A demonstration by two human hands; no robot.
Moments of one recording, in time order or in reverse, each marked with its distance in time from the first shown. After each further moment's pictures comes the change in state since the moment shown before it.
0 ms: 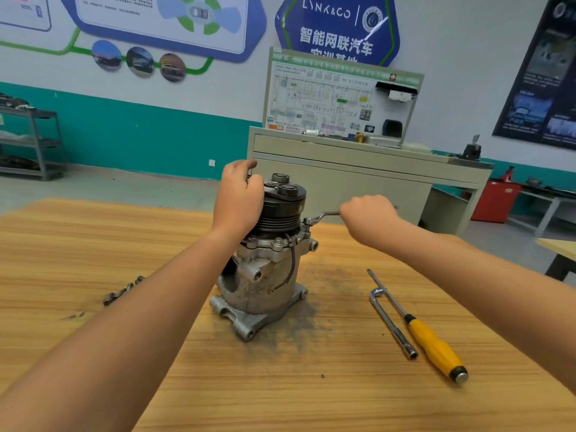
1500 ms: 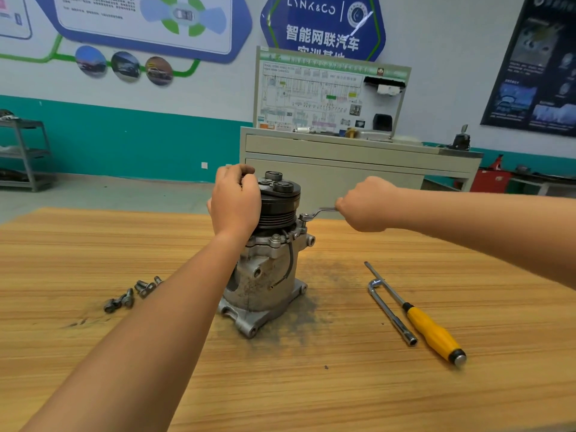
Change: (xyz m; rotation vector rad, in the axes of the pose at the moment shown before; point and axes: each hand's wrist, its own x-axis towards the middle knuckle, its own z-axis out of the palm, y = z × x) left_hand -0.012 0.007 0.003 -0.074 0.113 -0.052; right_hand -0.007 0.013 -0.019 -0.220 -0.127 -0.185
